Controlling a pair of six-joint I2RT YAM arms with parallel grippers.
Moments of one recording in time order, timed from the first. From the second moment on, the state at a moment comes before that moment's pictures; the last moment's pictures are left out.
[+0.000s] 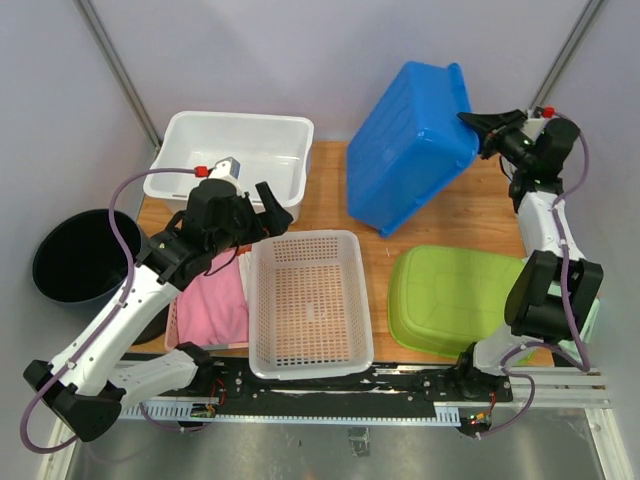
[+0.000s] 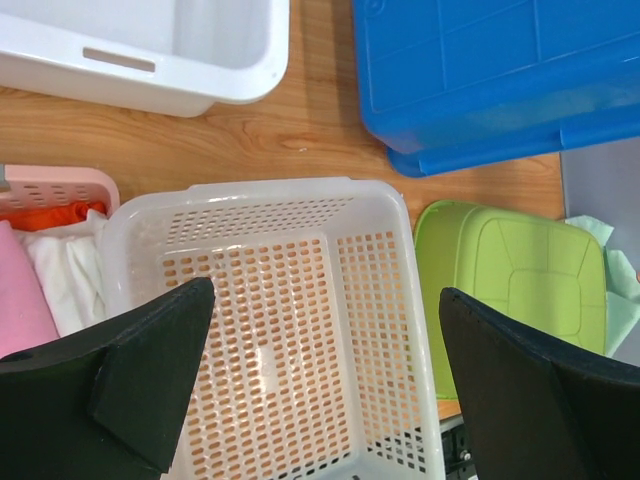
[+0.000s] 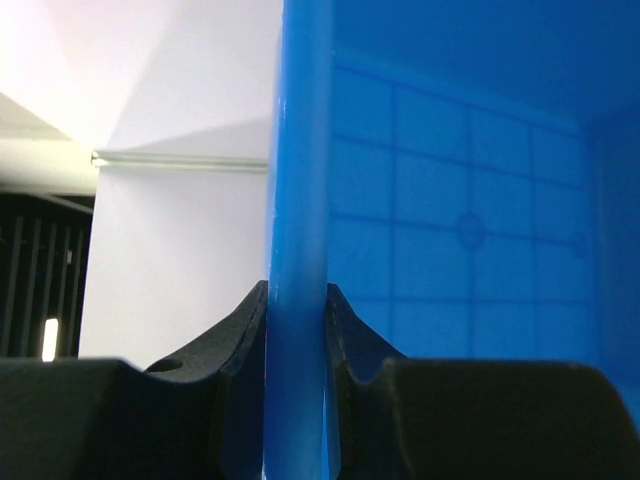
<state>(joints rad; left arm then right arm) -0.58 1.01 1.16 -0.65 -0.17 -0.69 -0.21 1.62 1.34 0.37 -0.84 1.55</state>
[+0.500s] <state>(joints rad) -0.58 1.11 1.16 -0.58 -0.08 -0.69 -0.56 1.64 1.46 -0.47 -0.70 0.81</state>
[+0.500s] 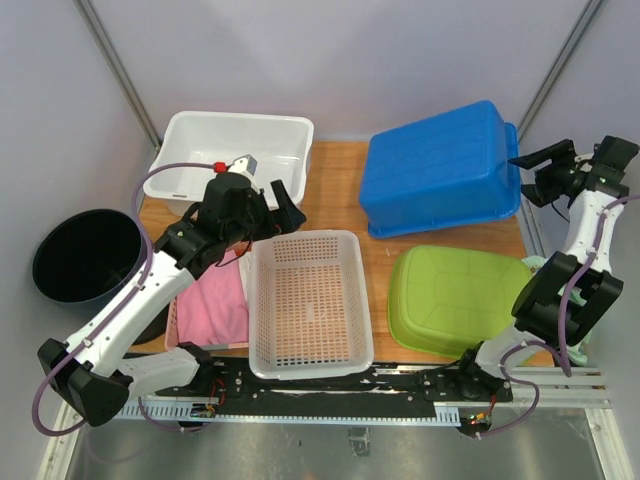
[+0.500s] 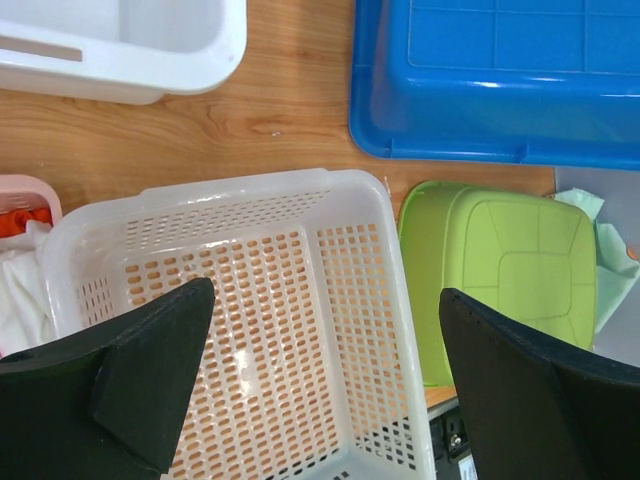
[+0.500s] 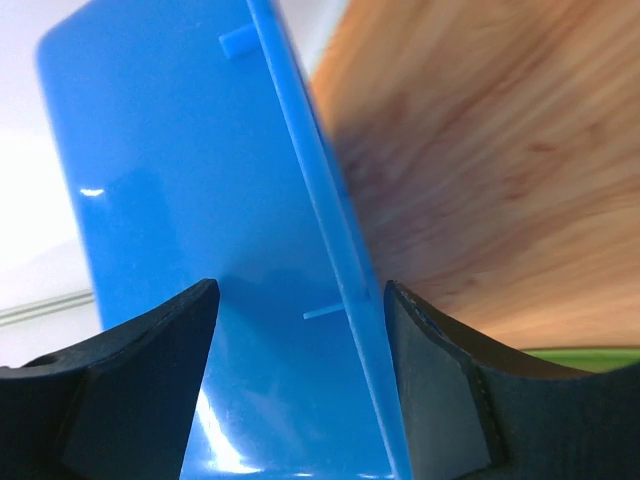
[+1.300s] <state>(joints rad) -0.58 1.06 1.14 -0.56 -0.08 -0.70 0.27 1.56 1.66 -0.70 -0.04 0.39</state>
